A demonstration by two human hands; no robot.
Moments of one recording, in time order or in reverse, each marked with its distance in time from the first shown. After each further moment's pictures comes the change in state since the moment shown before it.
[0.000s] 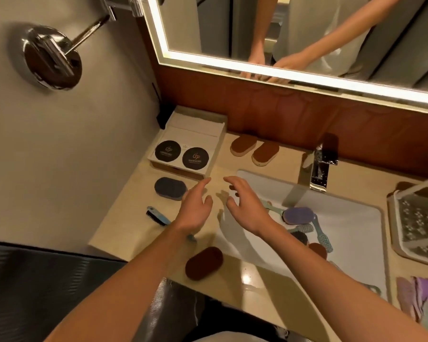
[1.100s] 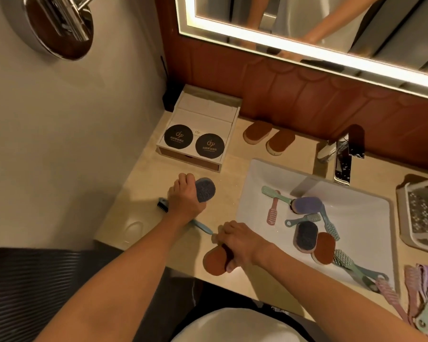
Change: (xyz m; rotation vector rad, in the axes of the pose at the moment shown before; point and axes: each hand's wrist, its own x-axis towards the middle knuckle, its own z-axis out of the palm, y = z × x) left_hand 0.040 -0.104 -0.048 0.651 0.079 0.088; right_hand -0.011 0.029 0.123 -0.717 -0.751 -0.131
